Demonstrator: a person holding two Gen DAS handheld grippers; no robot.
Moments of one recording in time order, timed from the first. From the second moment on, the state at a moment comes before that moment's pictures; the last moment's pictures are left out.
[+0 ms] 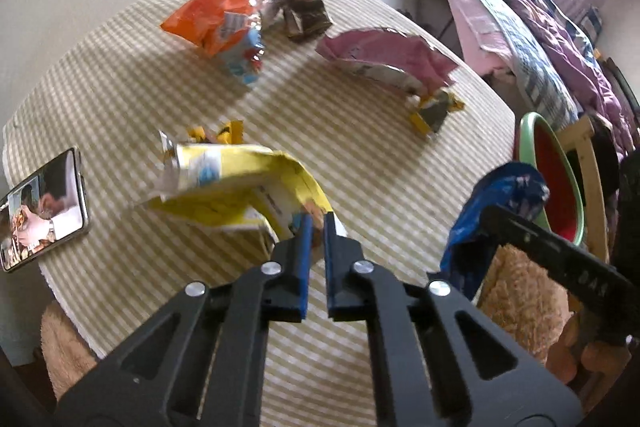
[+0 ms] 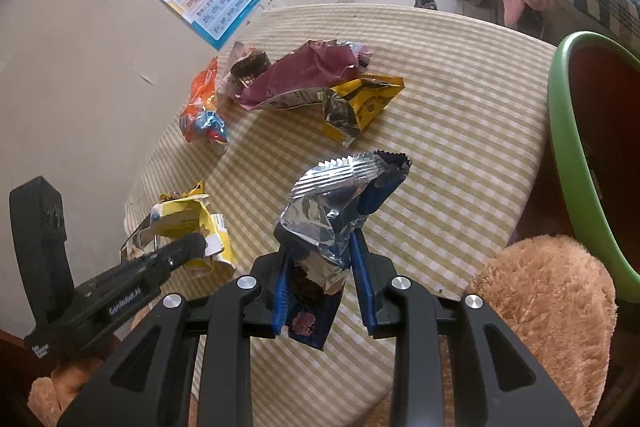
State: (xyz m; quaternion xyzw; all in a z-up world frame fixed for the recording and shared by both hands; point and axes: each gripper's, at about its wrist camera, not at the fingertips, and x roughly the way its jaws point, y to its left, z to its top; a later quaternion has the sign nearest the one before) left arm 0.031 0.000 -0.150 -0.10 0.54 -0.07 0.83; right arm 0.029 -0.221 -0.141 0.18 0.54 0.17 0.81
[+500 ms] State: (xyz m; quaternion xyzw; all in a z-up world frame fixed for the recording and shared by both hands) left arm 0.026 -0.014 -0.132 -0.09 0.53 -0.08 0.84; right arm 0.028 -0.231 -0.139 0.19 0.53 0.17 0.81
